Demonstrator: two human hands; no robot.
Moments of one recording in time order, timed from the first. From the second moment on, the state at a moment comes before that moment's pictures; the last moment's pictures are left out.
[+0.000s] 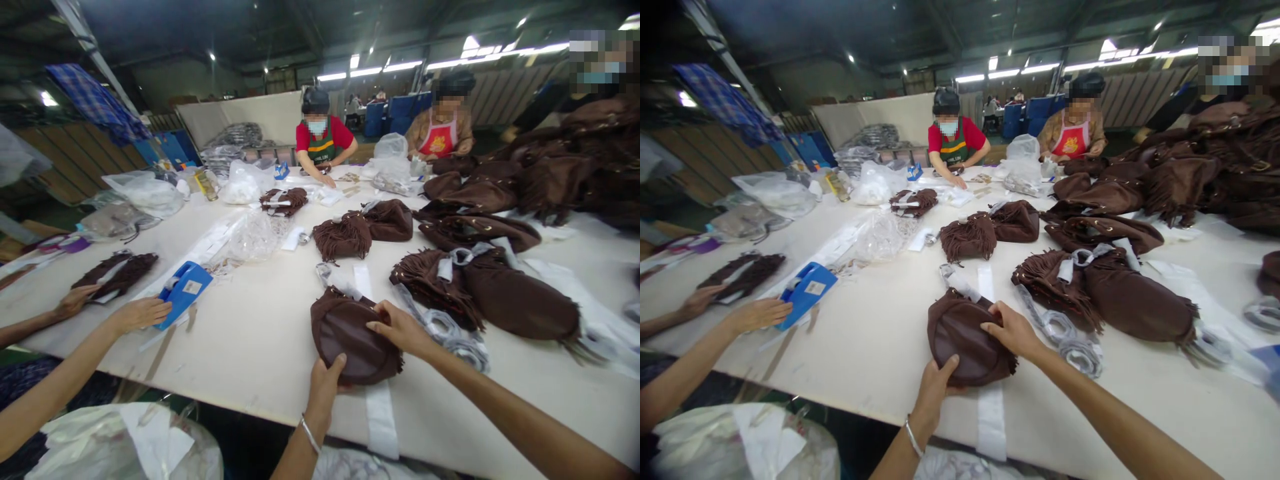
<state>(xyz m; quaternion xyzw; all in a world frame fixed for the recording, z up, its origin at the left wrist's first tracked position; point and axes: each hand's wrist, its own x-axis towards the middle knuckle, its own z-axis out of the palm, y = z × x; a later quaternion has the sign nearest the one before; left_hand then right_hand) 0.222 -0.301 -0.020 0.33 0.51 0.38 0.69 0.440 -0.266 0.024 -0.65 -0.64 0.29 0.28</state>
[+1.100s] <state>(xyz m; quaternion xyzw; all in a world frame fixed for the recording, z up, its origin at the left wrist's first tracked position) 0.243 -0.302 -0.033 0.32 0.52 0.43 0.67 0.449 -0.297 0.002 -0.63 -0.66 0.30 0.28</state>
